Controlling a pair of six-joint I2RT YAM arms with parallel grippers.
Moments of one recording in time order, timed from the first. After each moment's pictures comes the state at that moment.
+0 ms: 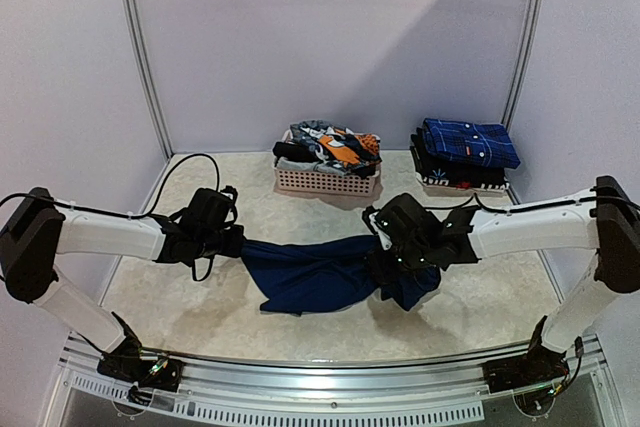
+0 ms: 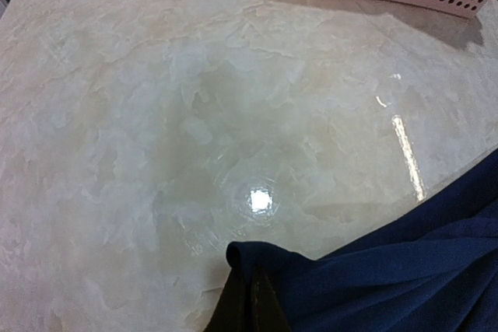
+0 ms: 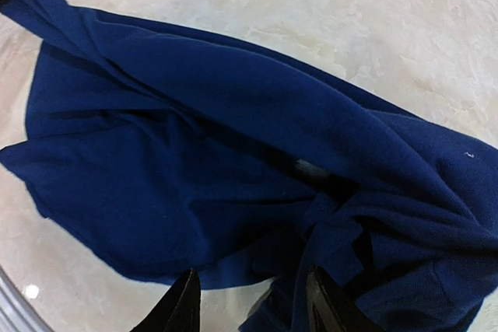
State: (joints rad) left arm -0.64 1.47 0.66 0.00 -0.36 -0.35; right arm 0.97 1.60 0.96 -0.32 0.17 0.42
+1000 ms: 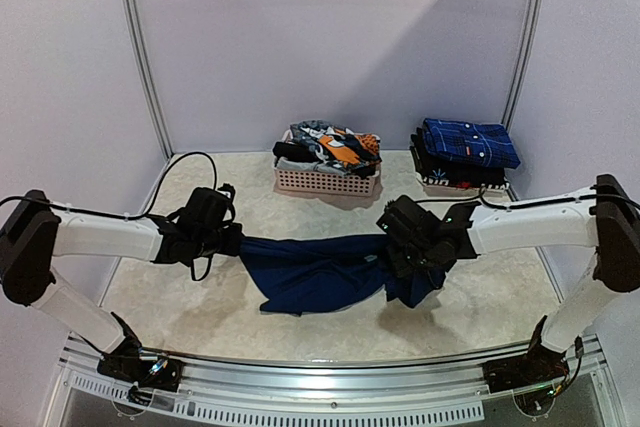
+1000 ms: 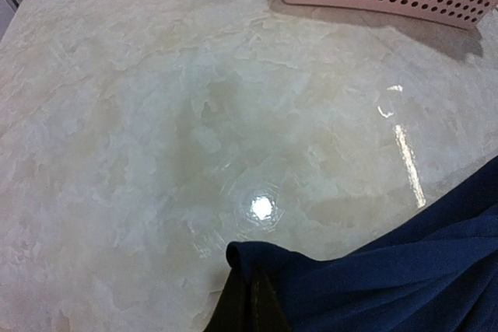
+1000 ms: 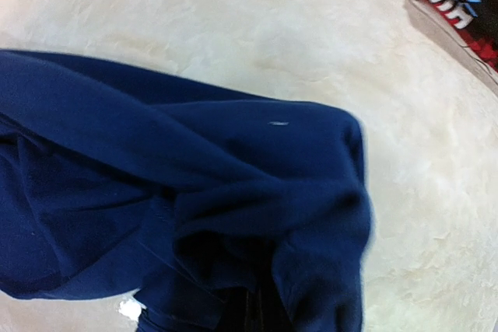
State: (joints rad) left arm -0.64 1.45 0.65 0.01 -0.38 -0.35; right arm 0.95 1.63 0.99 -0.49 0.49 0.47
